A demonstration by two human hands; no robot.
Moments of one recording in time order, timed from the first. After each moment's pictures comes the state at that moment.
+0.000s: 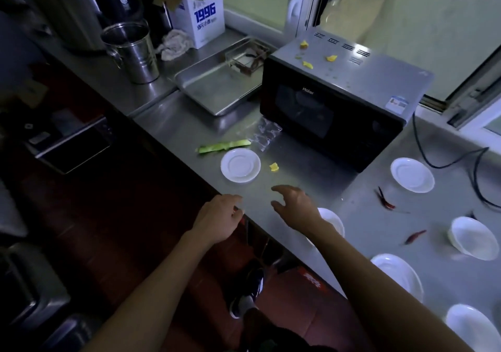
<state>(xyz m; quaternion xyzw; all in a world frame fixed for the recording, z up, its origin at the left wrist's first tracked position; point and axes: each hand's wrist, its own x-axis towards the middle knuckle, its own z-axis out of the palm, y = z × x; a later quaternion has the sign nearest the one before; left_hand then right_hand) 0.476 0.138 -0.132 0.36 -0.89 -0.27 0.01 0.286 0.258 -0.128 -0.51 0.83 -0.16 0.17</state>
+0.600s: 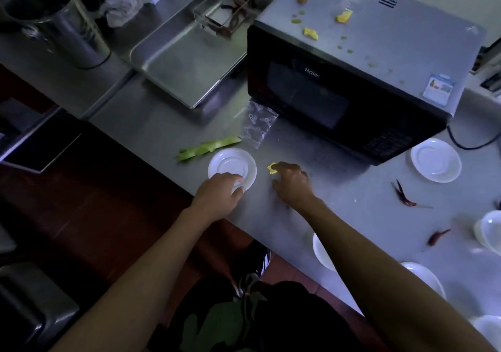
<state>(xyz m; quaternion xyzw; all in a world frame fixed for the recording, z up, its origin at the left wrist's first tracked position) 0.381 0.020 -0.165 0.32 -0.90 -0.29 -0.08 0.203 0.149 -0.202 -0.41 0.87 -0.13 0.23</state>
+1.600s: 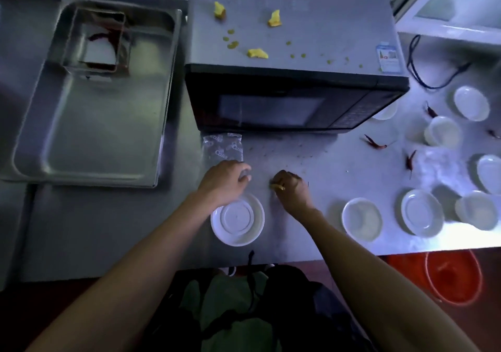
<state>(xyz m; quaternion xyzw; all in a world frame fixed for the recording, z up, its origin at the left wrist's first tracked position) 0.229 -0.120 -0.172 -0.01 -0.93 -0.30 -0.19 0.215 0.098 -0.226 -0.07 0.96 -0.23 0.17</state>
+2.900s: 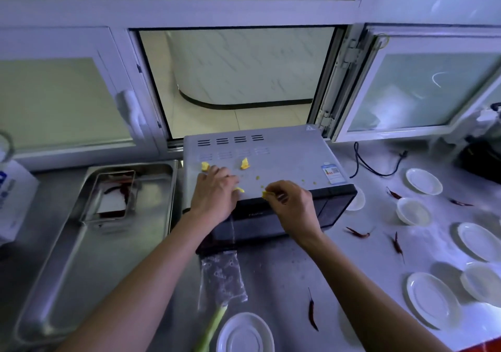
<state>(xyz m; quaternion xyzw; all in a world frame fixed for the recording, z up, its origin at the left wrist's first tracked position) 0.071 -0.146 -0.008 -0.12 -0.98 -0.11 0.12 0.093 0.056 -0.023 -0.11 0.86 -0.46 -0.18</state>
